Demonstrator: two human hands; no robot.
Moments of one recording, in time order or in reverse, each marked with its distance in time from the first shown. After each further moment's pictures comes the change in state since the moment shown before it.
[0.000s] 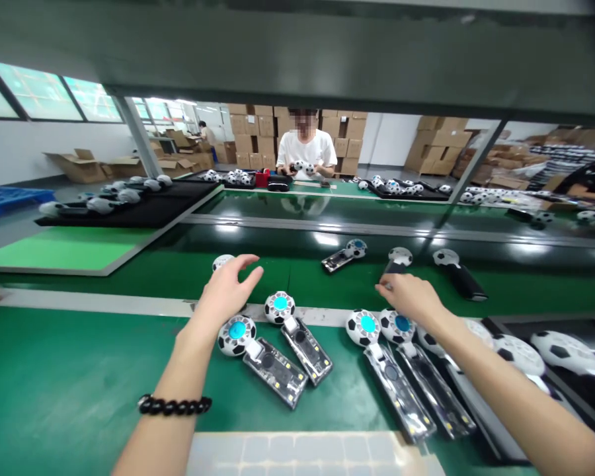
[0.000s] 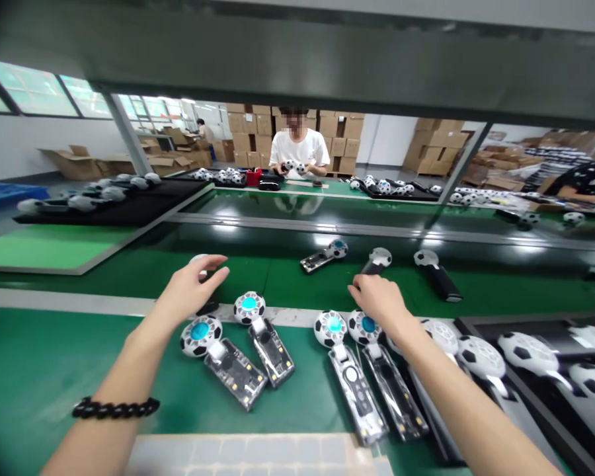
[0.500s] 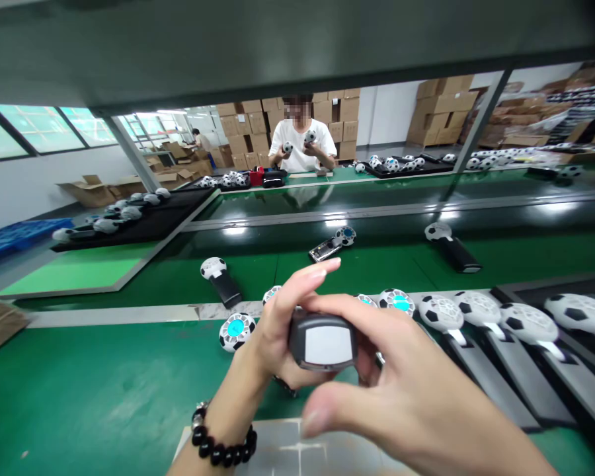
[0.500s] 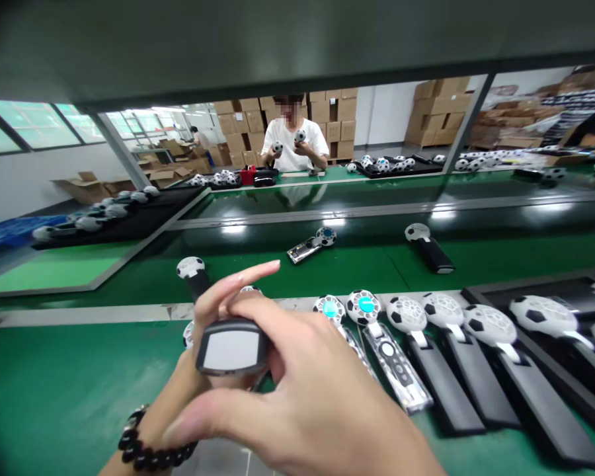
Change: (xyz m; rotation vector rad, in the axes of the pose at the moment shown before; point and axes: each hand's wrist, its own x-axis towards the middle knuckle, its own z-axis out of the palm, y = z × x) left_hand -0.057 0.083 0.046 -0.723 0.022 1.166; right_hand -0.135 -0.086 -0.095 1.300 -0.139 -0.446
